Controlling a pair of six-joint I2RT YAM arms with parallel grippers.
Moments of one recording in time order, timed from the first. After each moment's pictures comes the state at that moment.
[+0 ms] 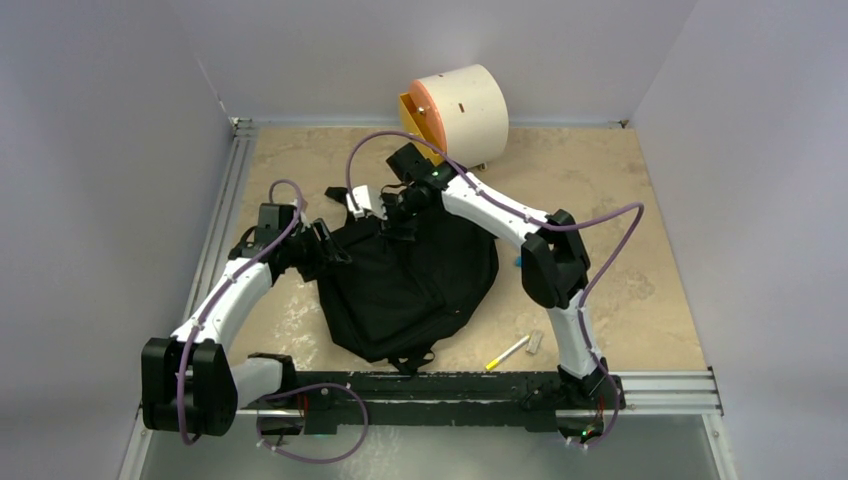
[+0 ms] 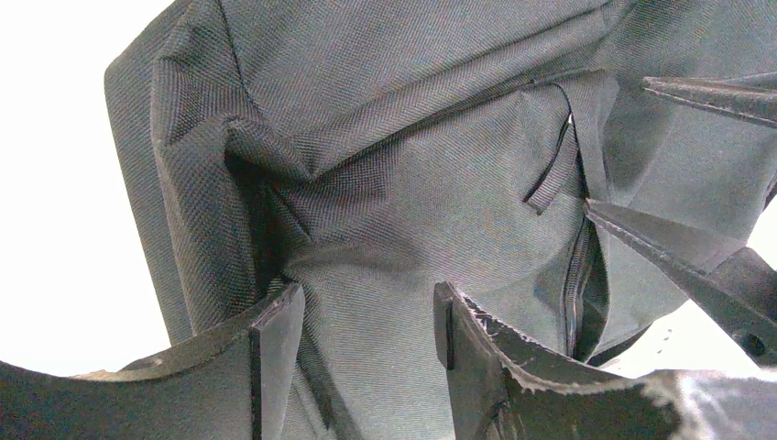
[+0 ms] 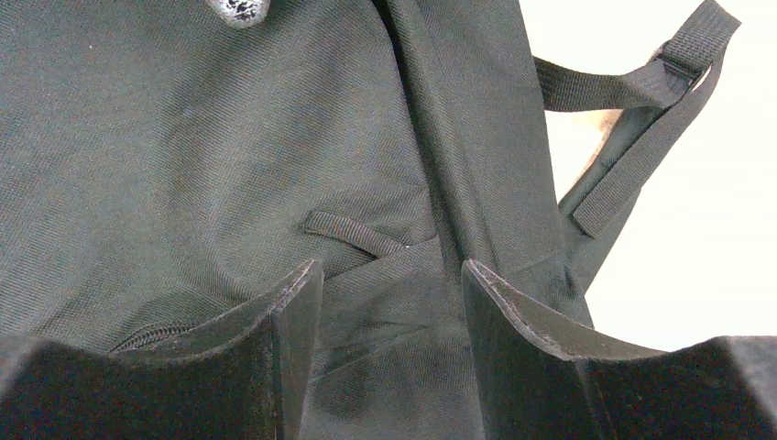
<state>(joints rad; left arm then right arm) -0.08 1.16 0.71 -0.49 0.35 -0.62 0.76 2.12 1.89 -0.80 -0.54 -0.92</state>
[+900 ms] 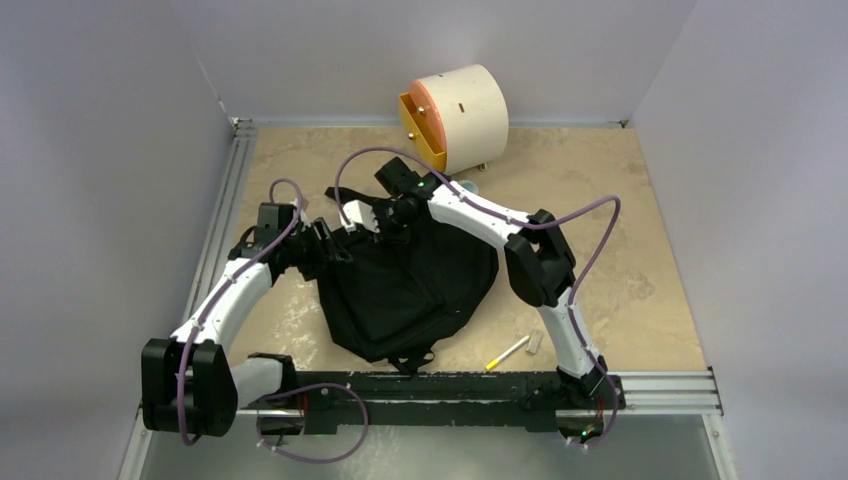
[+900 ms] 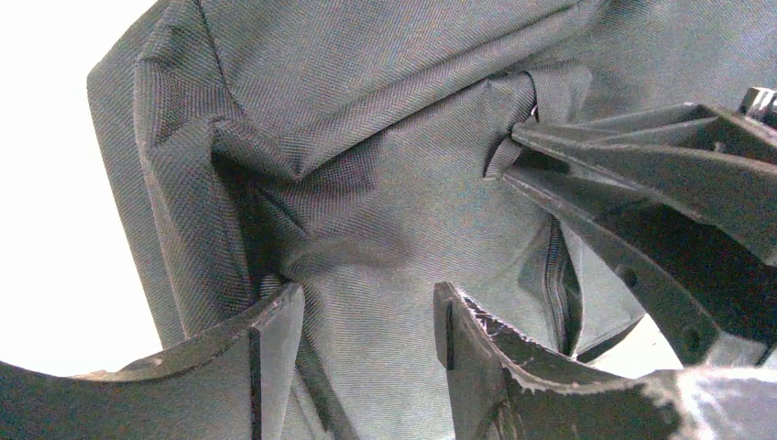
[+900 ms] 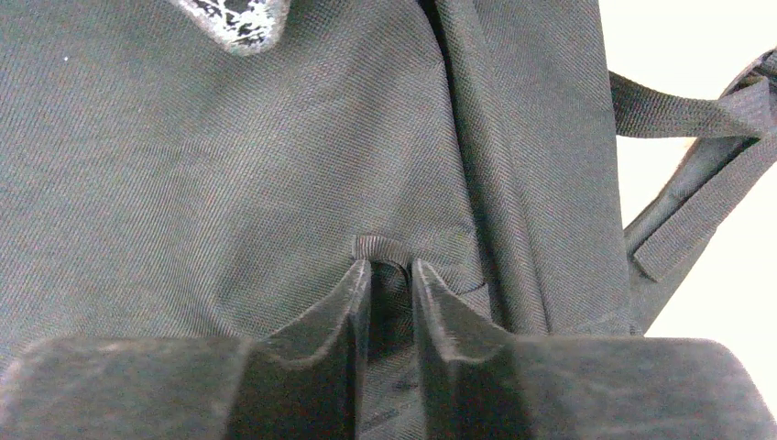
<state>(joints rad) -0.08 1.16 0.71 -0.48 0.37 -0.62 0.80 2.20 1.91 -0.80 -0.51 -0.92</state>
